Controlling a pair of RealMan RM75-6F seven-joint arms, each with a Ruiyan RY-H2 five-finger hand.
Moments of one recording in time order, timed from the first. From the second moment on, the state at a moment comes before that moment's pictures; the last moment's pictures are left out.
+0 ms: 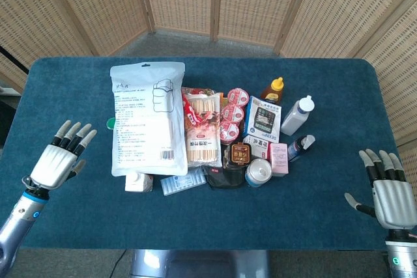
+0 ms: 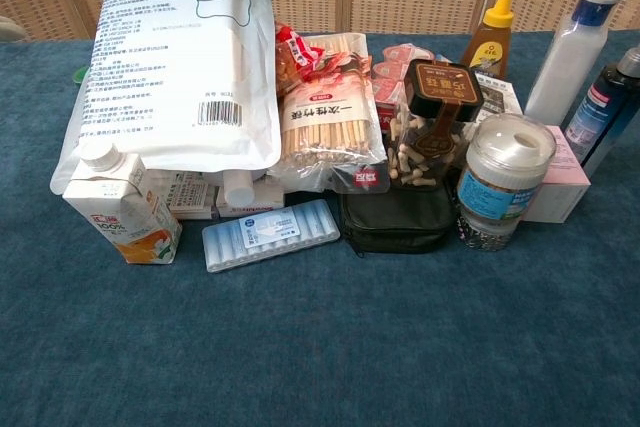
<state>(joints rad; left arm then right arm) -0.35 -1.45 -0.05 -0.99 1.75 1.46 0.02 0.06 -1.12 0.08 -1.68 -1.49 1.53 -0.20</state>
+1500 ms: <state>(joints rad) -0.70 -1.93 0.02 -0.32 1.76 1.52 -0.14 -0.02 -1.07 0.06 -1.71 -1.47 1.58 -0.11</state>
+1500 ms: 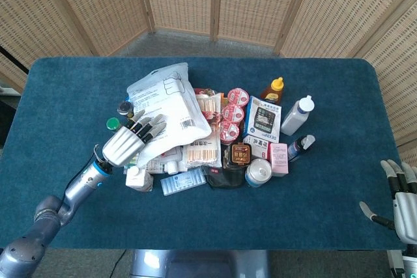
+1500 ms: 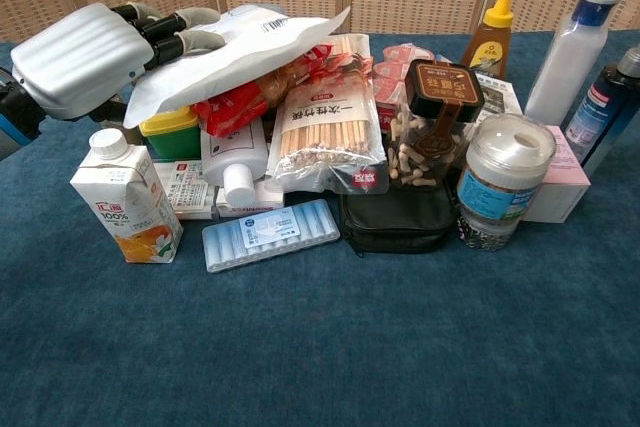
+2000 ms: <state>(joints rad) -0.76 -1.94 -0.07 -0.39 1.66 1.56 -0.21 -0.03 -1.09 0.06 -1.69 -1.48 1.59 -0.08</state>
